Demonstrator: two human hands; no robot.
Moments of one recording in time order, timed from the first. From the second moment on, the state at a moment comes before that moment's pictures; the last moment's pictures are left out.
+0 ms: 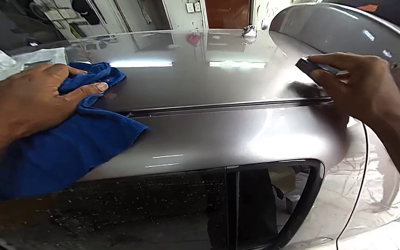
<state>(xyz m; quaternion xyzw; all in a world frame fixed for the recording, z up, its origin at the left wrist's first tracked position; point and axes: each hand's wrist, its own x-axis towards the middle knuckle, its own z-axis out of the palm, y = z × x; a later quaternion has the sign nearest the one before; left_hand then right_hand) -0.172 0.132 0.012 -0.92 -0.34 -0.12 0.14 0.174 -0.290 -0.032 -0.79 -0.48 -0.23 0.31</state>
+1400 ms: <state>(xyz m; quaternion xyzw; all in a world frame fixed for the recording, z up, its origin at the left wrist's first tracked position) -0.198 0.174 -0.017 -0.92 -0.19 -0.33 0.01 0.165 -0.222 -0.023 -0.83 -0.43 -0.30 0.19</state>
